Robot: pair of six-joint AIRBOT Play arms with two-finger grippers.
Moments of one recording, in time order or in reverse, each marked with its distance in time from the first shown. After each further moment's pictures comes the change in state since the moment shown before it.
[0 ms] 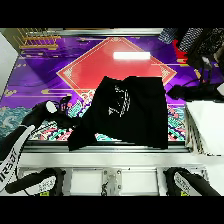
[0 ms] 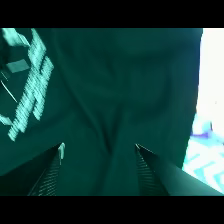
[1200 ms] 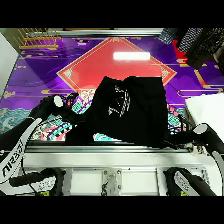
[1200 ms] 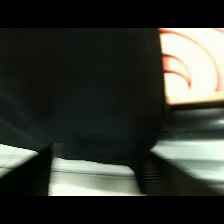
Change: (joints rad) left arm -0.065 -0.091 0.128 0.000 -0.050 0.012; right arm -0.132 0.029 -0.684 0.032 -0.035 0.012
